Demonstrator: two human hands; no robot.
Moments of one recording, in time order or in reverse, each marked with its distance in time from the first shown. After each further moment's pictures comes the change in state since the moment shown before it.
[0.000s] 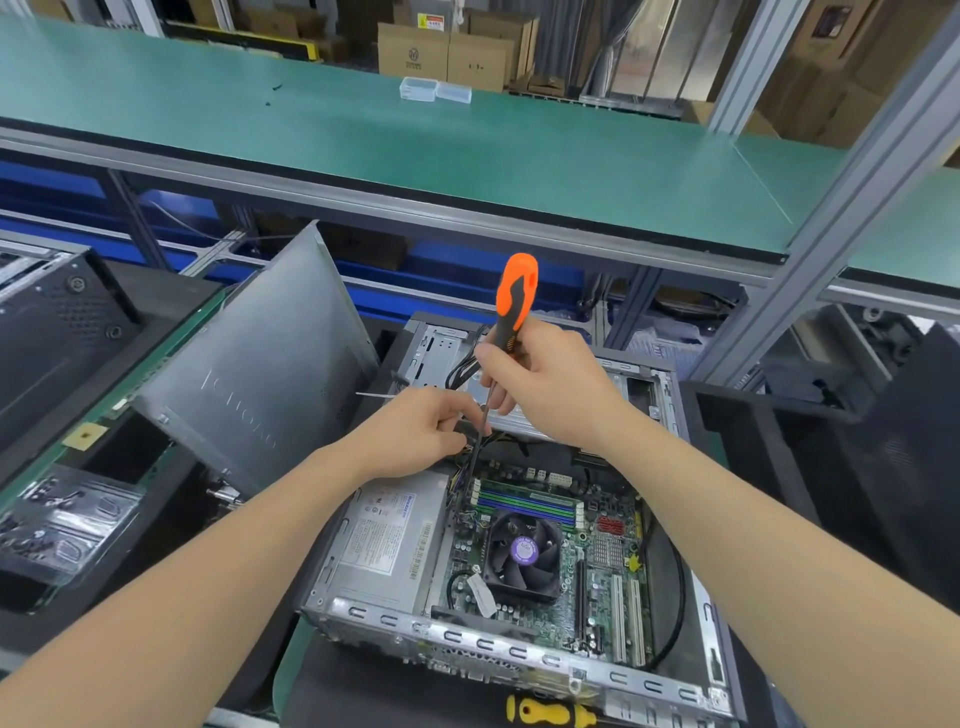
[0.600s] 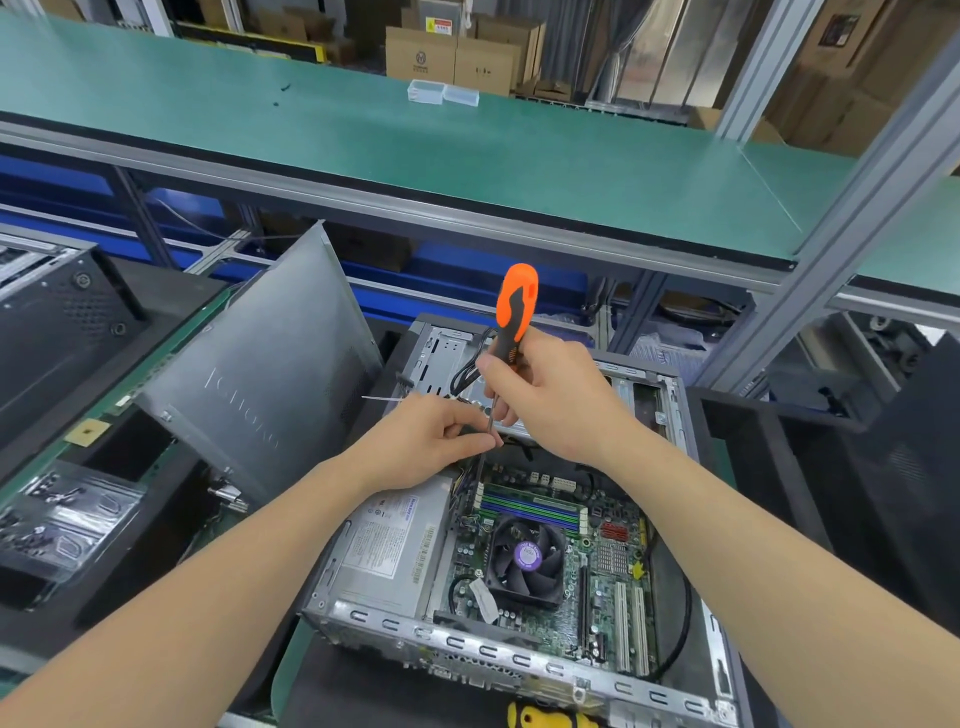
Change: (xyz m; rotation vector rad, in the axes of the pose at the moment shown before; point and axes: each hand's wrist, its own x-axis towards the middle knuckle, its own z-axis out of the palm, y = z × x) left_hand -0.004 -0.005 0.009 -0.007 0.081 0.103; right_hand -0.006 -0.003 0.005 -0.050 -0.001 0.005
